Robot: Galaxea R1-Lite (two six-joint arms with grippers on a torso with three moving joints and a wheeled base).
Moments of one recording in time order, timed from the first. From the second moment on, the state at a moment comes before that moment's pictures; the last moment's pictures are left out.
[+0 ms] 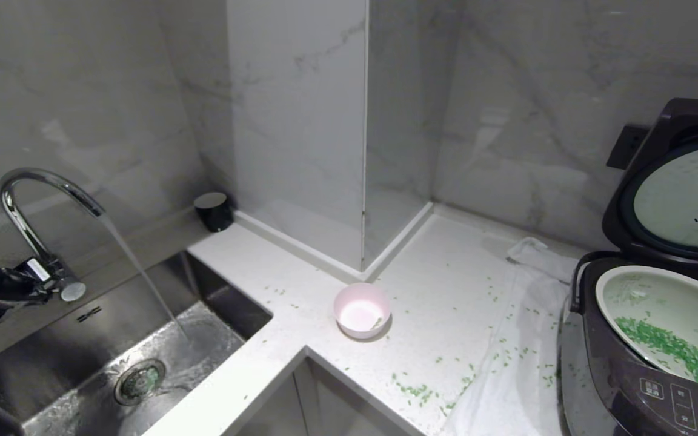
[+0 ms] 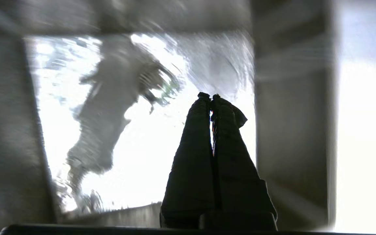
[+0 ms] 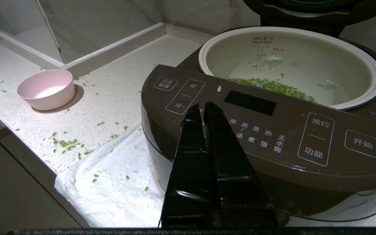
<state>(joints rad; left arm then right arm) 0.53 1.96 -1.14 -0.03 -0.12 -0.40 0.00 0.00 0.00 0.00 0.00 0.00</state>
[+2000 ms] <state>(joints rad) -0.58 2.30 -1.77 0.37 0.15 -0.35 0.00 0.00 0.00 0.00 0.00 0.00</state>
